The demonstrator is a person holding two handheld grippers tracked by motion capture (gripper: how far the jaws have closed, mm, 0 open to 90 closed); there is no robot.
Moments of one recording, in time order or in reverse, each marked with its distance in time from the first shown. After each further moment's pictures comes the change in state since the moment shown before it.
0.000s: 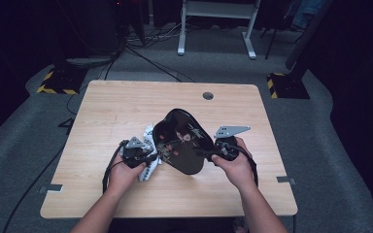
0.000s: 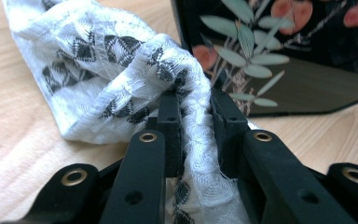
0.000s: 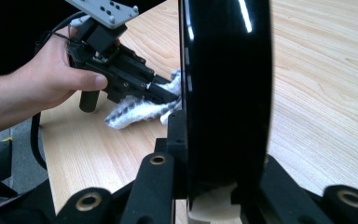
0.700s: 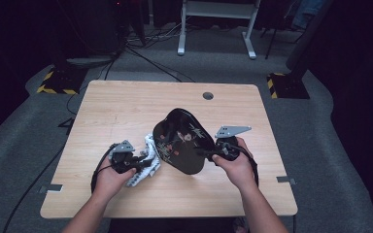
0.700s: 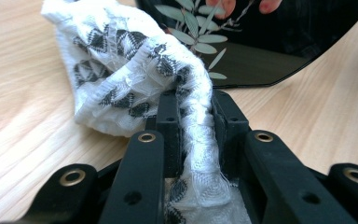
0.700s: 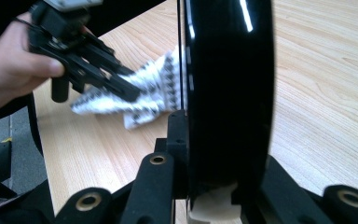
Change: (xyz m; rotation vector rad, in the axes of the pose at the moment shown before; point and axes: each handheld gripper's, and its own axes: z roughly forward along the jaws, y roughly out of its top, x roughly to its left) left arm 0.001 -0.007 -0.049 -0.036 -0.093 0.021; right arm -0.002 -0.001 -0.001 -0.005 -0.002 0.003
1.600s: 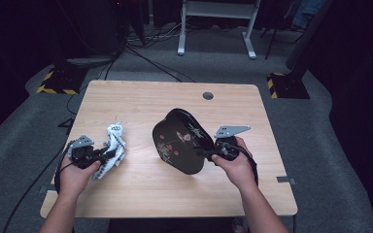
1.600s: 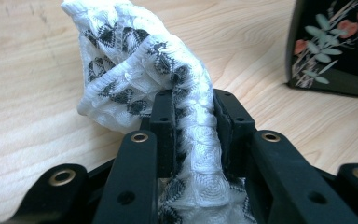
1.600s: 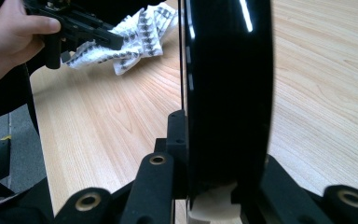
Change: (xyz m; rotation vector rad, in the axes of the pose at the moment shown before) left arm 0.069 -0.030 -0.066 -0.072 0.212 -0.117; right arm 0.001 0.001 0.001 0.004 0.002 -0.010
